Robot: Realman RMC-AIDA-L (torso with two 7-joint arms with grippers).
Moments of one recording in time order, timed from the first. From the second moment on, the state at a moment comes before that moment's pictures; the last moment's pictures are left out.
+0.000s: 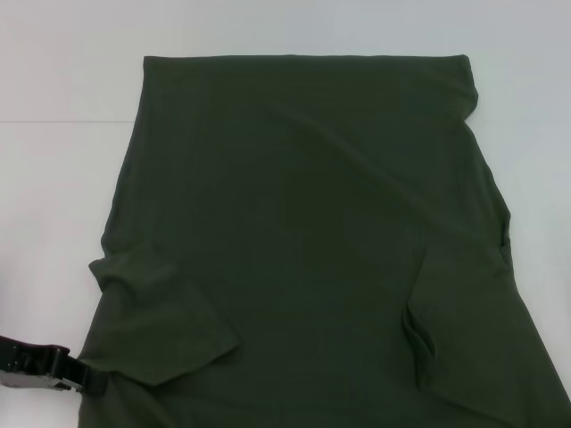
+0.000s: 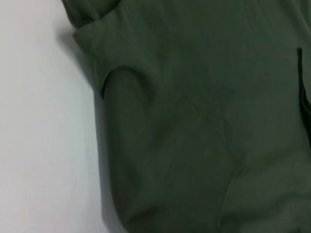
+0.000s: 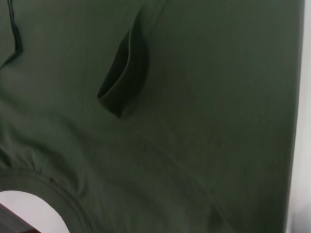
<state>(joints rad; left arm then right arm) -0.56 -2.01 0.53 0.85 2.65 1.81 -2.35 0.50 1.98 -0.68 -0.94 -2.70 -1.89 2.40</state>
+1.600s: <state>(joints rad) -0.55 -2.00 0.53 0.85 2.65 1.80 -2.35 0.54 1.98 -0.72 -0.88 -2.71 -1.85 2.39</state>
